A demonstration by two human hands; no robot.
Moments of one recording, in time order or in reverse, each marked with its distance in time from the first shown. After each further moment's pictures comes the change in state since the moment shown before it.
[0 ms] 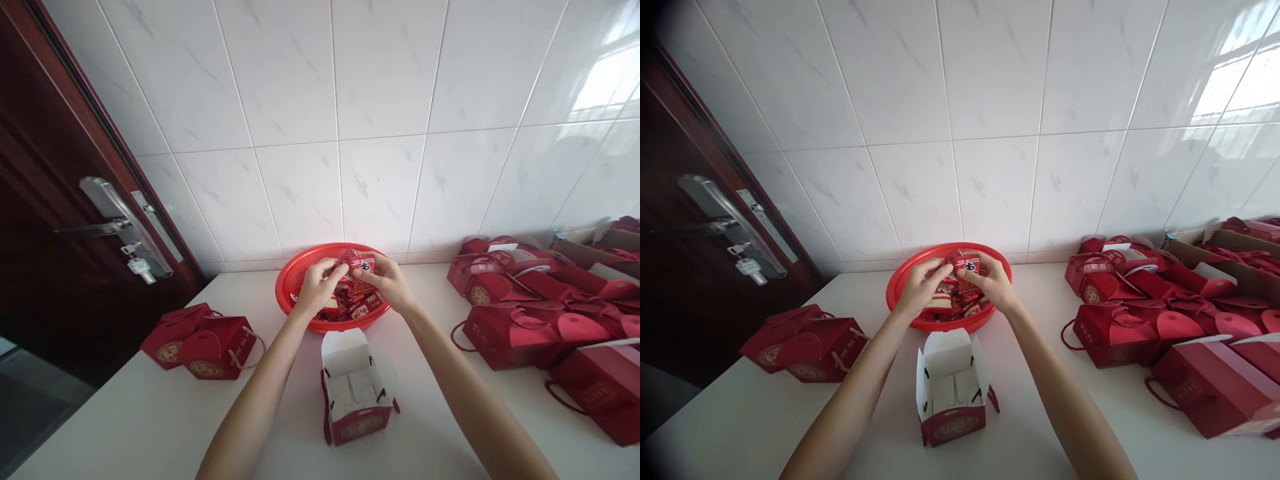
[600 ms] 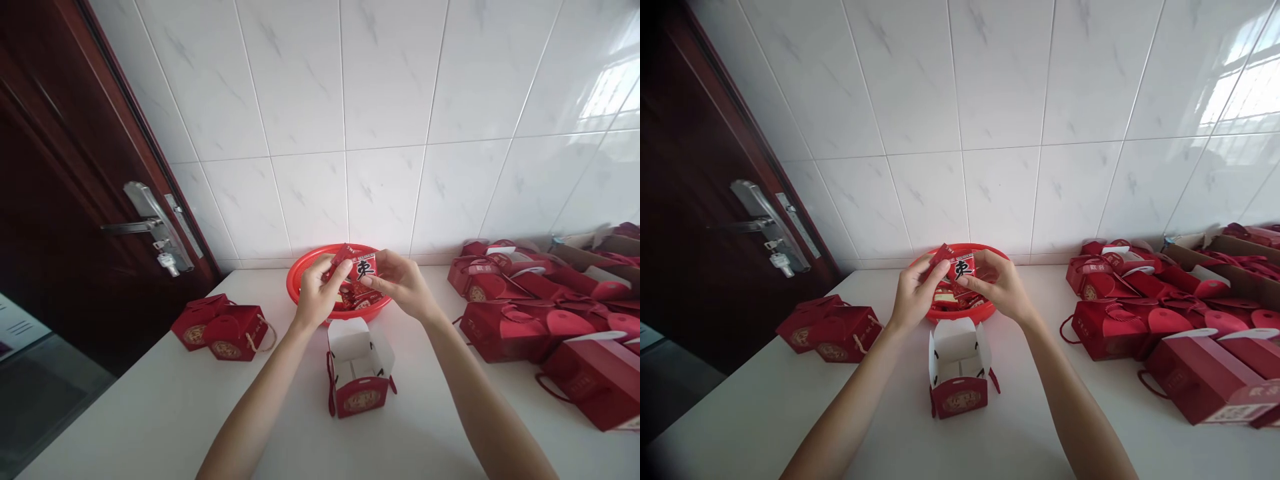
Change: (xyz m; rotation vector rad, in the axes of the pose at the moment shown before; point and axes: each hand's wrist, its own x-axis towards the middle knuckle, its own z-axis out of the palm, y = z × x) left_hand -0.050 0.047 0.009 0.136 0.171 0.303; right_hand -0.041 -0.053 0.015 -0.190 -0.082 -0.183
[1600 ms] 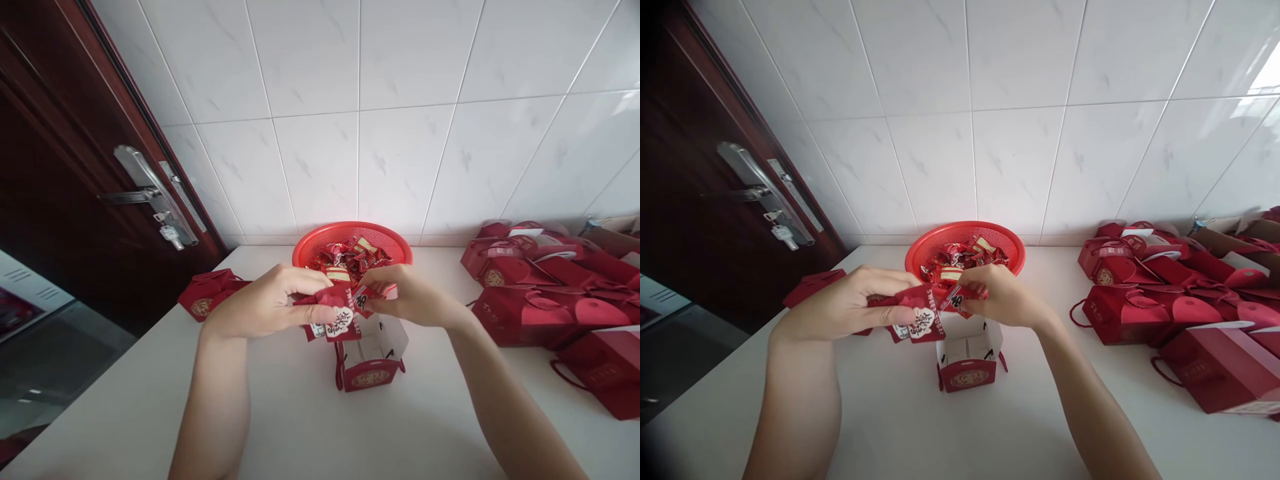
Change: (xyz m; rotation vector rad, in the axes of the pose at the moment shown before) left_hand -0.012 0.059 -0.087 0.229 -0.829 -0.086; right_hand -0.014 -0.017 0.010 -0.546 -0.498 0.256
